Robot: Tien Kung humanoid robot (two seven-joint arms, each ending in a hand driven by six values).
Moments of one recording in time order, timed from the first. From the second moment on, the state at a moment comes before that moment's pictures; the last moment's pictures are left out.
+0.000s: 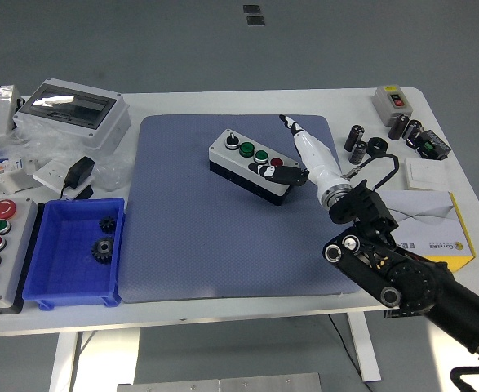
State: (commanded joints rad) left arm -0.06 0.12 -1.42 -0.18 1.47 0.02 0.19; right arm 0.60 -0.14 0.69 1.08 -1.67 -0.38 -0.27
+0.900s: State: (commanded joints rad) left arm -0.06 0.12 -1.41 -0.18 1.47 0.02 0.19; right arm 0.69 -0.07 0.52 0.89 -1.72 -0.38 -0.36
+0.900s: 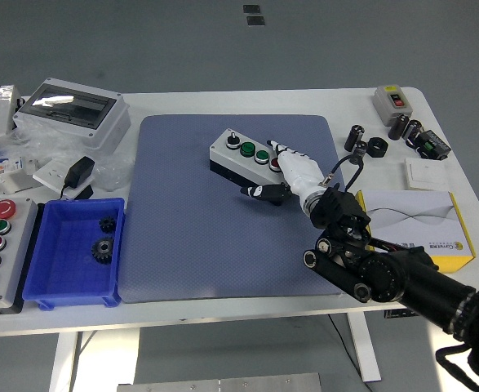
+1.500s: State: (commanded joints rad) left arm -0.07 0.12 -1.40 -0.18 1.46 0.02 0.19; right arm 0.70 -0.06 0.47 0.85 -1.75 -0.44 -0.37
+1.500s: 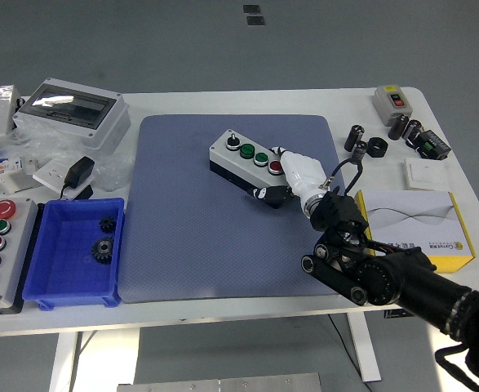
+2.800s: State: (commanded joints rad) left arm -0.06 0.11 -1.40 -0.18 1.46 0.02 0.17; right arm 0.51 -0.37 0.43 1.31 -1.91 -0.43 0.02
